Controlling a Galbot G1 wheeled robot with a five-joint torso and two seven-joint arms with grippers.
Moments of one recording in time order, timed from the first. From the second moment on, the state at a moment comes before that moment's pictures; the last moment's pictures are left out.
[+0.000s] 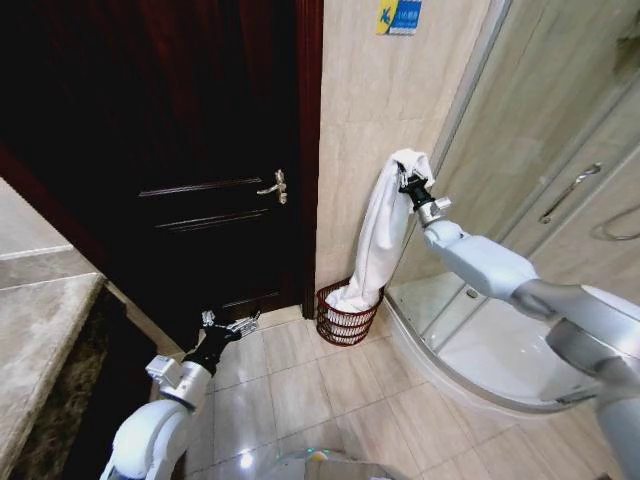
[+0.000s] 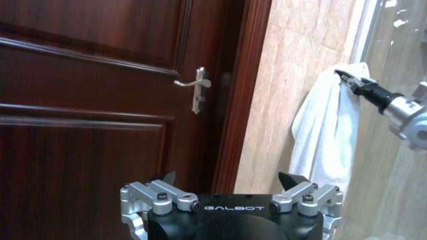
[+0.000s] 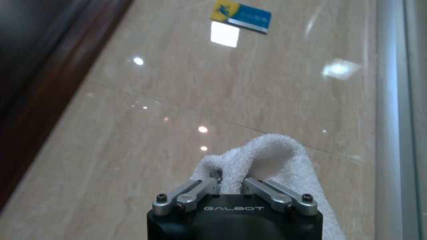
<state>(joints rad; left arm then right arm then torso) 1.71 -1.30 -0.72 -2.33 -0.47 0.17 0.16 -2.97 -0.99 2.36 0.77 1.02 0.73 0.01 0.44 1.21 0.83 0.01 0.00</state>
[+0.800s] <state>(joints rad) 1.71 -1.30 -0.72 -2.33 -0.47 0.17 0.16 -2.97 -1.16 2.68 0.67 0.79 0.72 0.15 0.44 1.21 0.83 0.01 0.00</state>
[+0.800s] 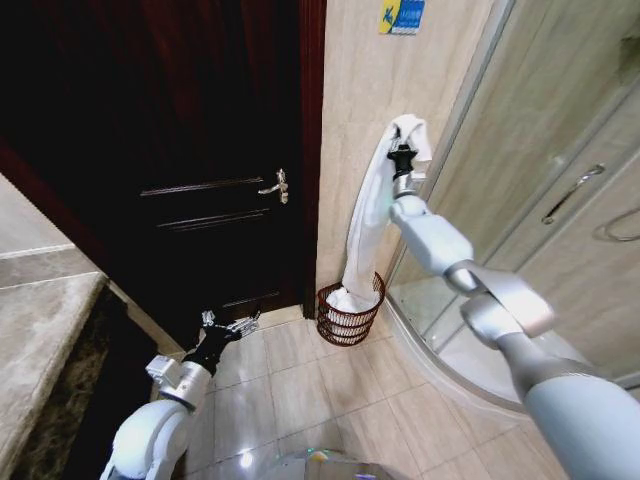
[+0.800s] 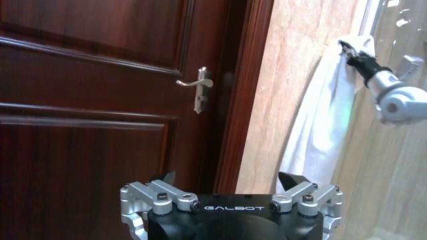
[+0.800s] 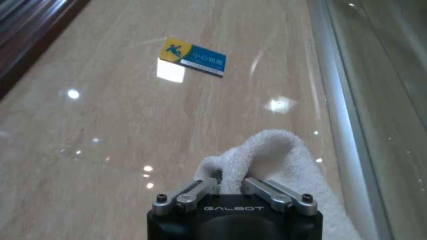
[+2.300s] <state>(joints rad) 1.71 -1.30 -0.72 -2.33 -0.47 0.17 0.16 -2.96 -0.15 2.15 1.95 0.80 0.55 0.32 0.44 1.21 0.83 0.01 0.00</state>
